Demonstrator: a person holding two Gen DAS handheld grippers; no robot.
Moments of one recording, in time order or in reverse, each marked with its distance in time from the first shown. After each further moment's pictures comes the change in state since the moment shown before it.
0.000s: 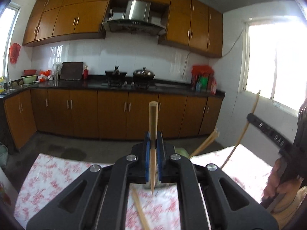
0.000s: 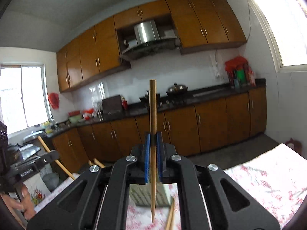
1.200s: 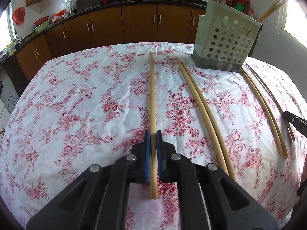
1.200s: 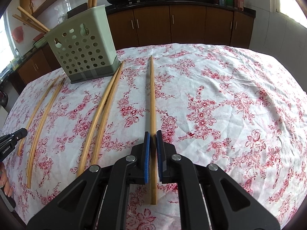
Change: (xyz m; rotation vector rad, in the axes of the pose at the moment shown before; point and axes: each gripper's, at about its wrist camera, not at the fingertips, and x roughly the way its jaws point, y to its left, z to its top) left arm 0.083 0.071 -0.241 0.014 0.611 0.251; right arm 0.034 -0.084 -0.224 -0.035 0.740 -0.248
